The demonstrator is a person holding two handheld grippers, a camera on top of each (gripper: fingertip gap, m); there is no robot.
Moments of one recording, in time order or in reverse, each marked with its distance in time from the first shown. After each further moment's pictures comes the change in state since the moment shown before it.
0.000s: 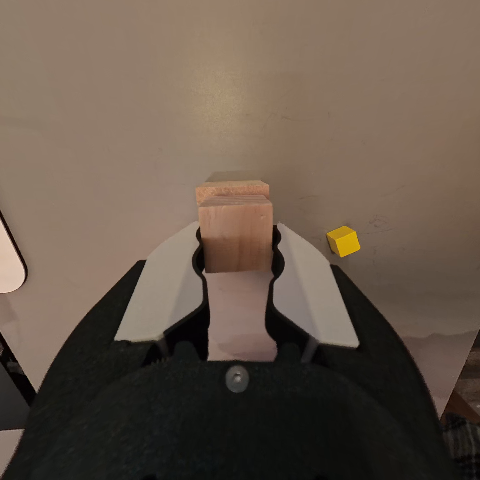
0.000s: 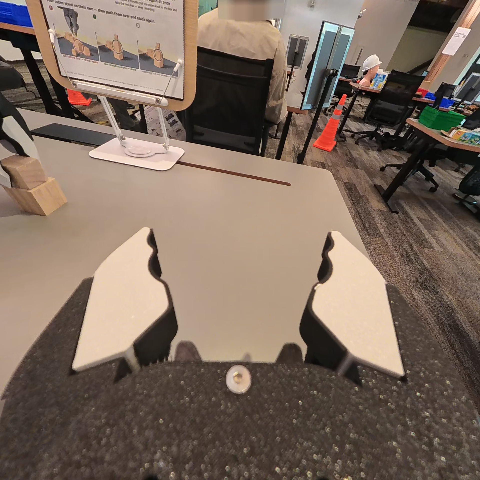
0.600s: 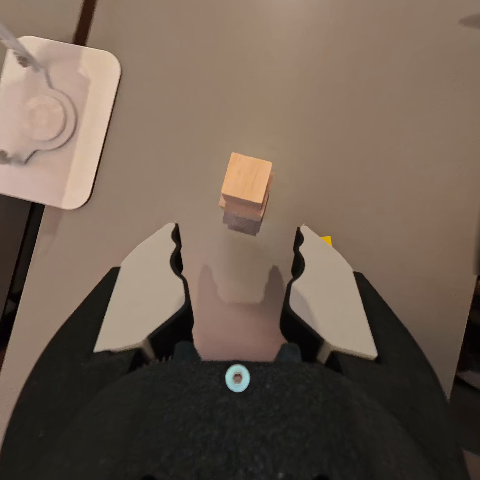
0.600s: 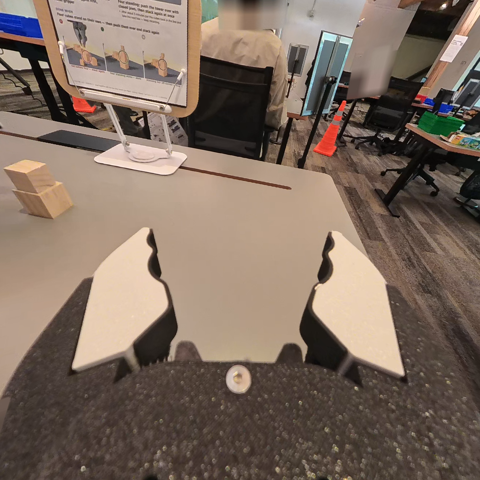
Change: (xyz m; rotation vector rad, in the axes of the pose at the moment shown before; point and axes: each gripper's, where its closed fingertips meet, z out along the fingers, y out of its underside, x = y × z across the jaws) left arm 0.008 0.024 -0.079 0.366 -0.200 -0.233; right arm -0.001 -0.003 -0.007 0.022 -0.005 0.004
